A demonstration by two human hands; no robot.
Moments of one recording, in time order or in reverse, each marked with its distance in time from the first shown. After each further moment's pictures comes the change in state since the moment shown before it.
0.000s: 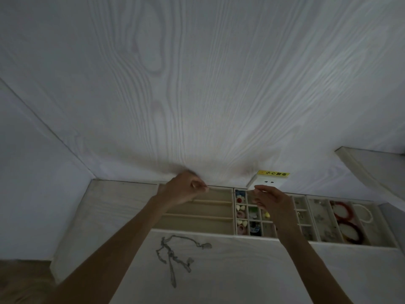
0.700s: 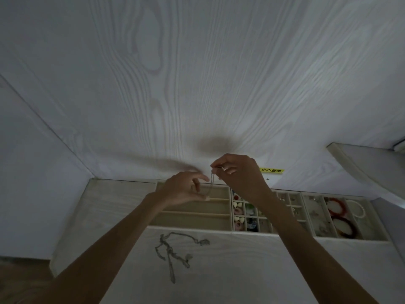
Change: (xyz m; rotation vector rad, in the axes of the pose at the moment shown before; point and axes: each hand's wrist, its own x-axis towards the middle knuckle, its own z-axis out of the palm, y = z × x) left_hand -0.016 0.014 -0.007 0.127 -0.050 0.059; right_hand -0.004 -0.068 0.058 -0.561 -0.331 -0.465
